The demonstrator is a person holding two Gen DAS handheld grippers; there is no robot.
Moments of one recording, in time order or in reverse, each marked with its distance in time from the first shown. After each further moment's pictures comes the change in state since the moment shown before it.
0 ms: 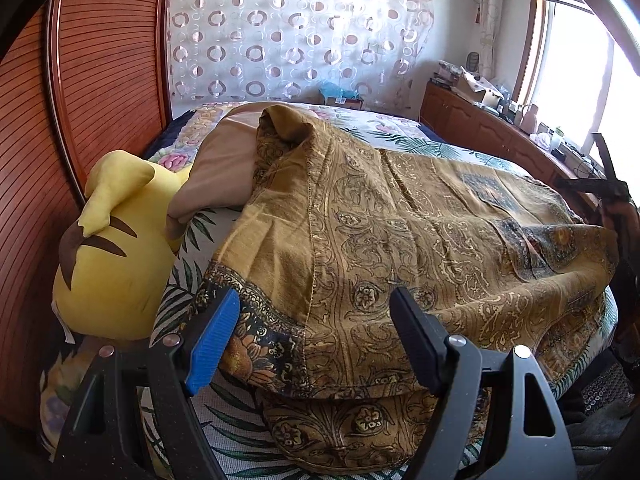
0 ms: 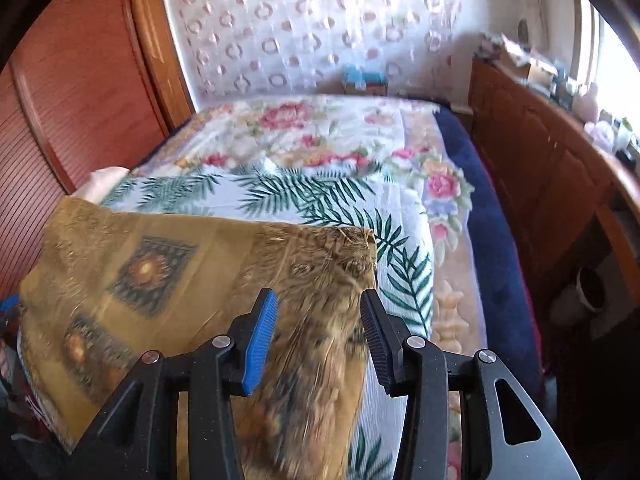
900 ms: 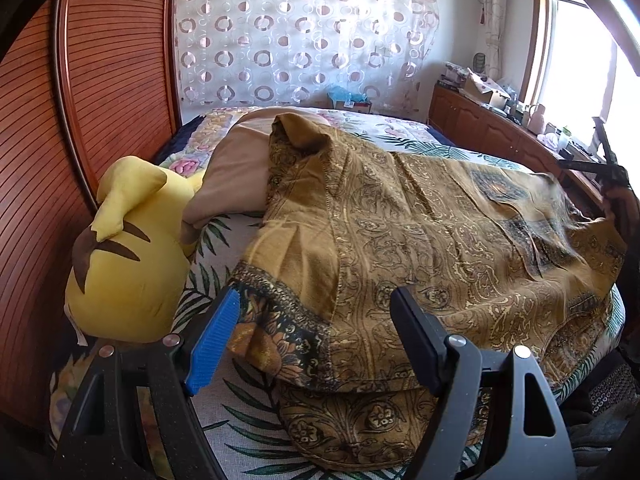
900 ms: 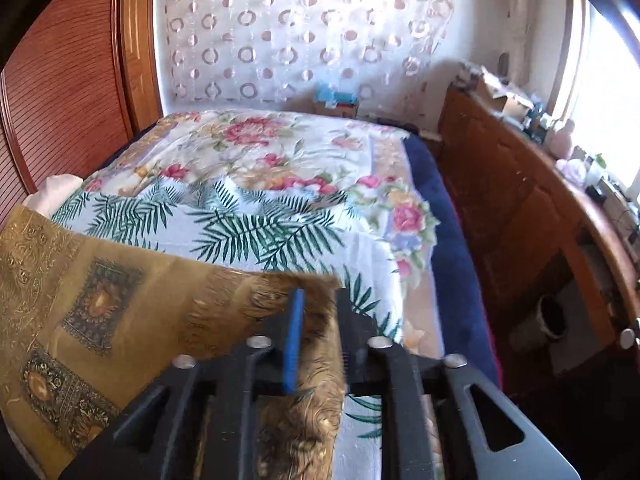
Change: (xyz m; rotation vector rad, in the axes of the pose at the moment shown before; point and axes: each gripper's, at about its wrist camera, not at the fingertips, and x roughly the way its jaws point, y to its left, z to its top) left arm -0.007 0.002 0.000 0.003 -0.016 0.043; right arm 0.031 0.018 0.039 -0.071 -0.091 -0.176
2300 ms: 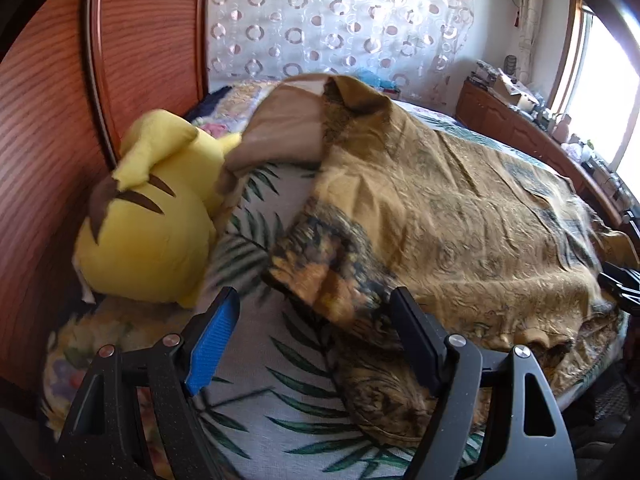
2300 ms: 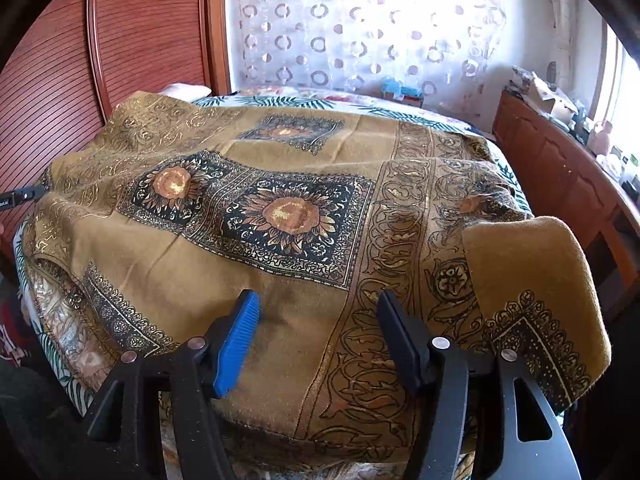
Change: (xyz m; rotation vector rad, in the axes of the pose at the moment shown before) left arm 0.013 0.032 -0.027 -0.099 0.072 0.031; right arm -0.075 0.119 -0.199 -0.100 -0.005 0.175
